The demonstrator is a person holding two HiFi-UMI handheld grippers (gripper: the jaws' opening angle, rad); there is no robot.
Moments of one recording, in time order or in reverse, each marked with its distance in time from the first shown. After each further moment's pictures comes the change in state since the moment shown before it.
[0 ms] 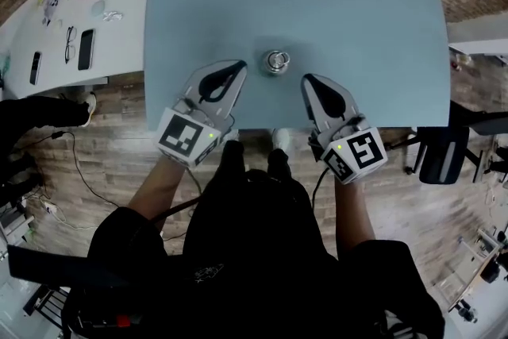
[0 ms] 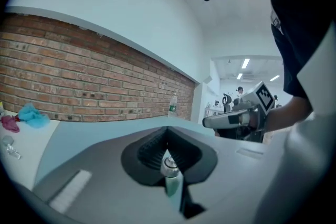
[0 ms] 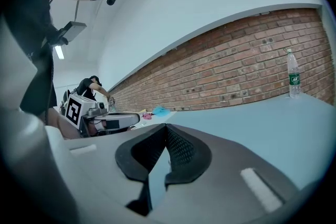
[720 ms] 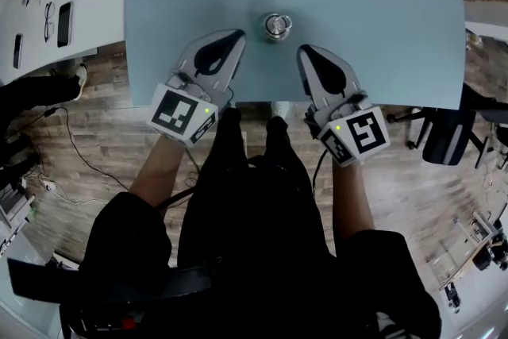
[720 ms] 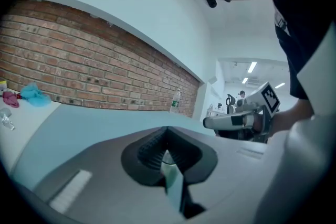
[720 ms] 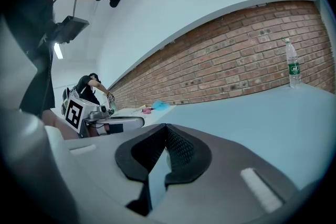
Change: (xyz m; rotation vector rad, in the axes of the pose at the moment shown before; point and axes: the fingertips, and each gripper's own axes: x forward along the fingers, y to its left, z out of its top) left arm 0.013 -0.002 -0.042 -0.087 0.014 0.024; right arm 0.010 -0.002 -0.028 0.036 0.011 0.016
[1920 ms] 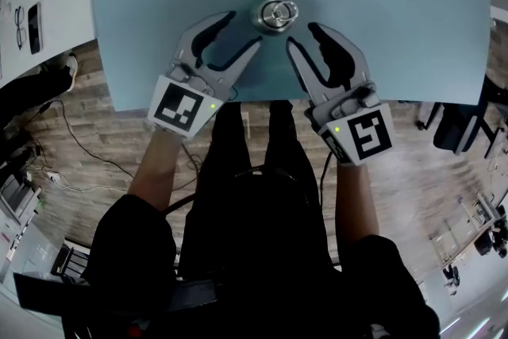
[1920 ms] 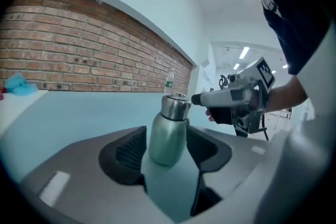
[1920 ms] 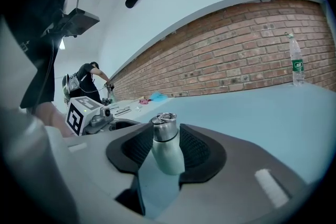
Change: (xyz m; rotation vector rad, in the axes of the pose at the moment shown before) left arm 0.032 -0.003 -0.077 0.068 0.133 -0.084; right arm 0.022 -0.018 -0.037 -0.073 0.042 -0.009
